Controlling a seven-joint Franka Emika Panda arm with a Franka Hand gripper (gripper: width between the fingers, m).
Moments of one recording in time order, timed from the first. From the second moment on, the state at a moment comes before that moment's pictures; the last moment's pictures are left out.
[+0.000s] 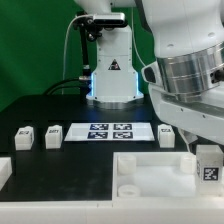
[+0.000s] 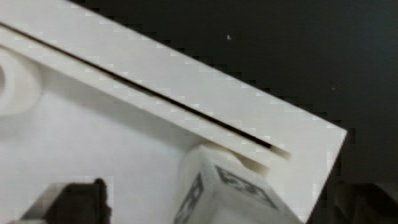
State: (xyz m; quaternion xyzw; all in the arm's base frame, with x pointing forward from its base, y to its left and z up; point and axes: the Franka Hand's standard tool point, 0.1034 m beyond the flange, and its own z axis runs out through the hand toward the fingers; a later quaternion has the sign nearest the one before) arm 0.618 0.118 0.072 -0.86 0.49 0.08 0.11
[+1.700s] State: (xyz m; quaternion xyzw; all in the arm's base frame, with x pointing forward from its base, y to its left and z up) arm 0.627 0.103 0.069 -0.74 0.65 0.10 0.14
